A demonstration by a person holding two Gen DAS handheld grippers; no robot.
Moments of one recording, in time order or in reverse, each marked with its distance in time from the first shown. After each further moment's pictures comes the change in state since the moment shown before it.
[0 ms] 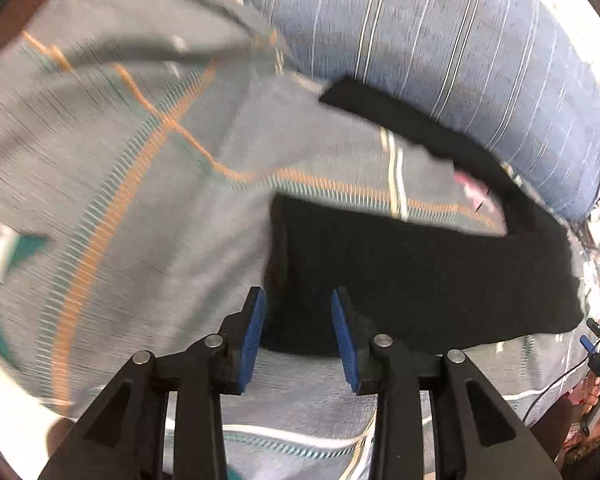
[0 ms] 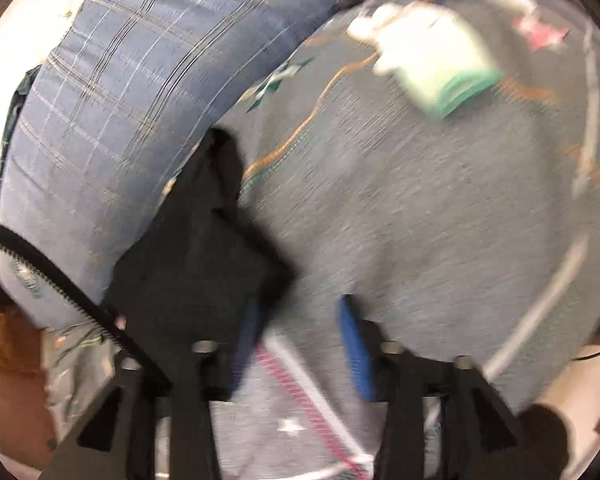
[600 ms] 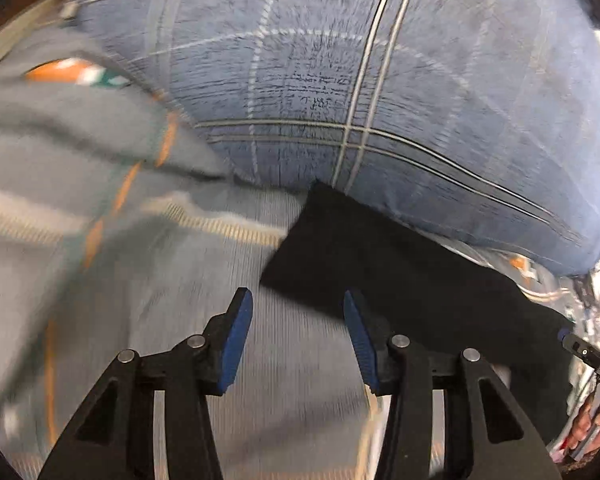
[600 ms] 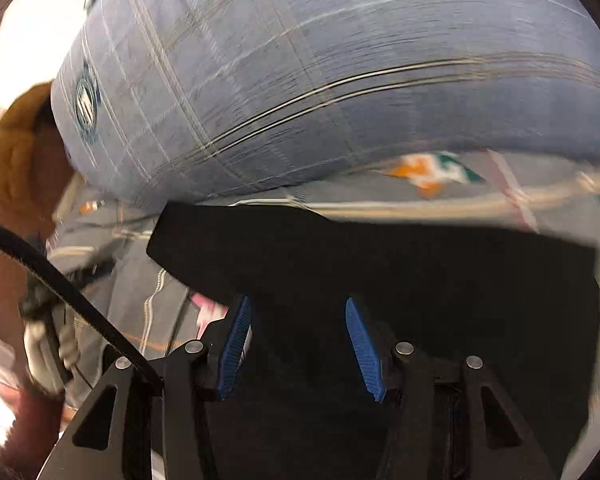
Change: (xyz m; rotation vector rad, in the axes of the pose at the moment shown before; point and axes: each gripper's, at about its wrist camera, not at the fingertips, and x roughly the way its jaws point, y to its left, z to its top) left arm 0.151 -0.050 0.221 0.046 0.043 -0.049; right arm 0.159 0.301 0.020 -0.673 0.309 0.264
